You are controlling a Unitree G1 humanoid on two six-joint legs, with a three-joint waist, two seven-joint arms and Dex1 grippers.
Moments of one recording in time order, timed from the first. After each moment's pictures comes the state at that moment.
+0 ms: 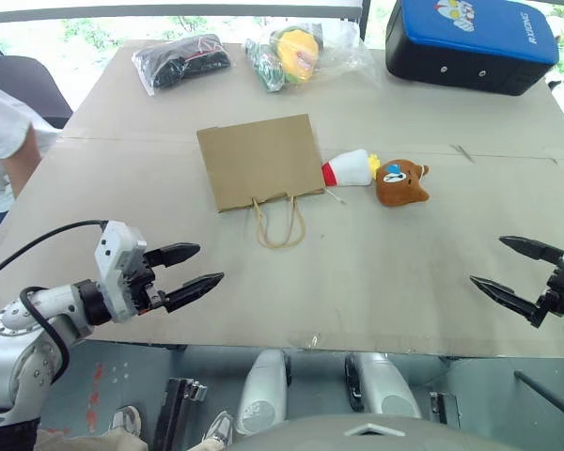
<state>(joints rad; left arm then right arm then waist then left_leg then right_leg) 0.24 0.84 0.43 -0.37 -0.71 0.55 -1.00 0.33 -0.78 -0.52 -0.39 0.55 0.32 1.01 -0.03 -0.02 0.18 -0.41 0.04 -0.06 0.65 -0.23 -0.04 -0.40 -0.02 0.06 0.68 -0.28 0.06</state>
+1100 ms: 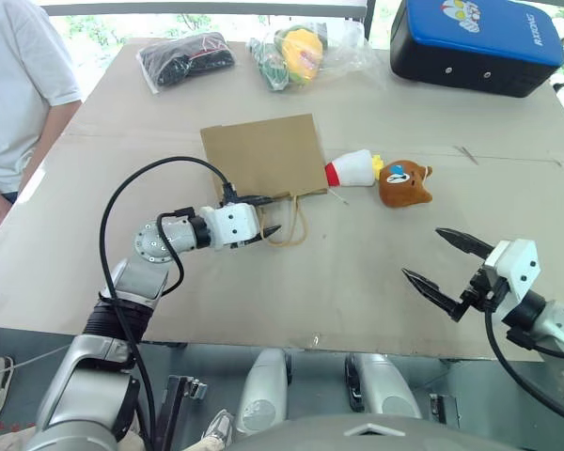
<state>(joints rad) -0.42 0.67 -0.16 0.29 0.00 -0.39 -0.90 0.29 -0.58 -0.20 -0.66 0.45 0.30 0.69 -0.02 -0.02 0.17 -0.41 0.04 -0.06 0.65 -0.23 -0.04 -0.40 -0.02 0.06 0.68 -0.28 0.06</state>
